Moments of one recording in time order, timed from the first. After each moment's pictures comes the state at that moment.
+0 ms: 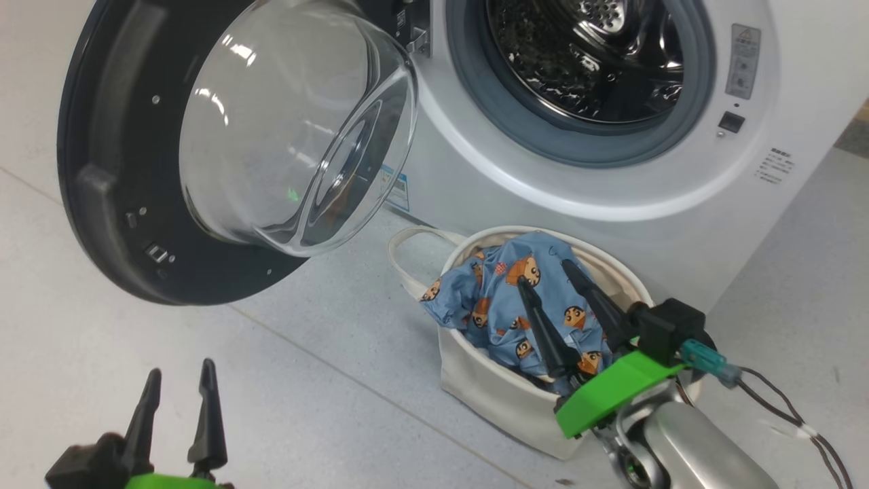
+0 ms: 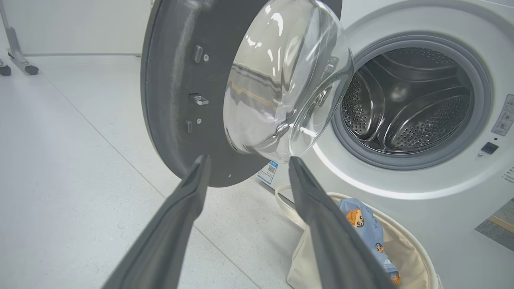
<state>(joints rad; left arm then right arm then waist) 0.01 0.28 -0.17 0.09 -0.53 0.14 -0.24 -0.34 -0.19 0.53 0.26 0.48 0.13 -0.23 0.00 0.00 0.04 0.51</state>
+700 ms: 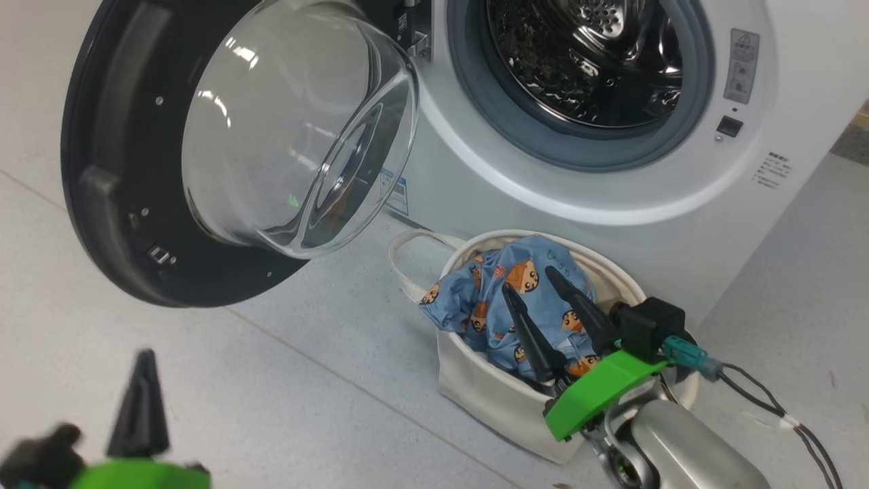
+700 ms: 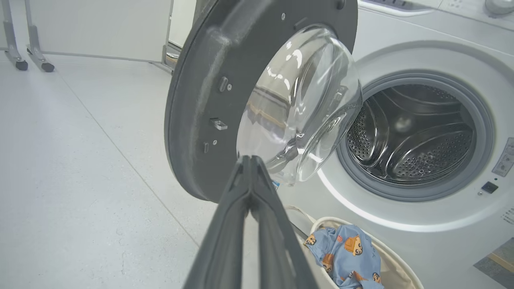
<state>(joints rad) 0.04 0.28 -0.11 0.02 -0.57 0.15 -0.23 -0.39 -0.20 0.62 0.33 0.55 0.13 -0.25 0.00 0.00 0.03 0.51</state>
